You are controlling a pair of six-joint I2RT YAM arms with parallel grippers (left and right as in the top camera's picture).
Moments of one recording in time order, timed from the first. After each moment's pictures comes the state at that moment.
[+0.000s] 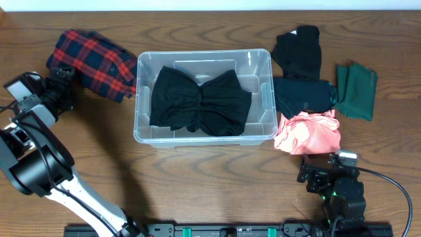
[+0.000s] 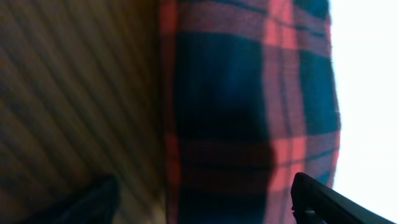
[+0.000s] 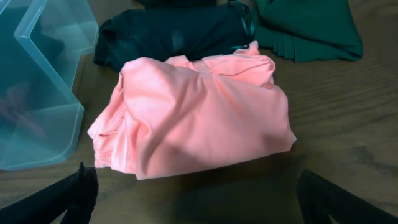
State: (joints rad) left arm 0.64 2.15 1.25 0.17 0.62 -0.84; right arm 0.15 0.01 0.17 -0.71 0.17 0.26
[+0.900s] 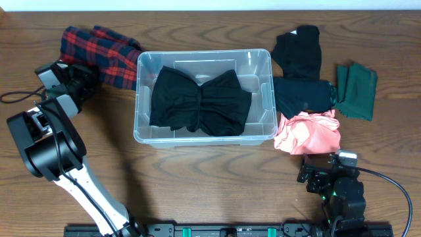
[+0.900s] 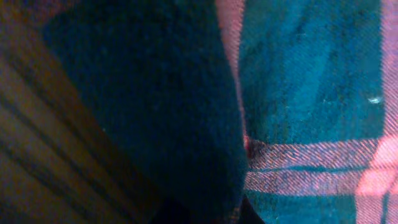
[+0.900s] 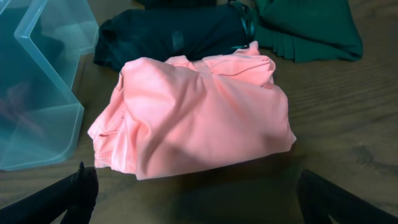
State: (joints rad) left arm 0.49 2.23 1.26 0.28 0.58 -0.92; right arm 0.15 0.01 0.17 -0.71 0.17 0.26
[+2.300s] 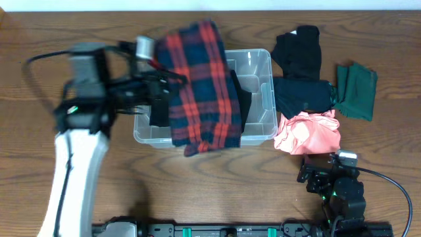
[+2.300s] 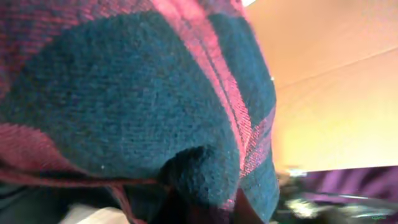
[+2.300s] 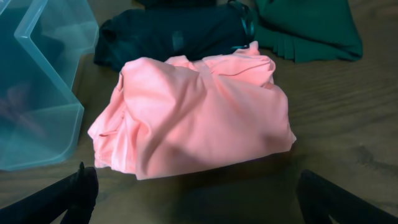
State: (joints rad) left arm -0.07 1.34 1.24 -0.69 0.87 -0.32; right arm 0.15 0.01 0.17 -0.71 0.17 0.26
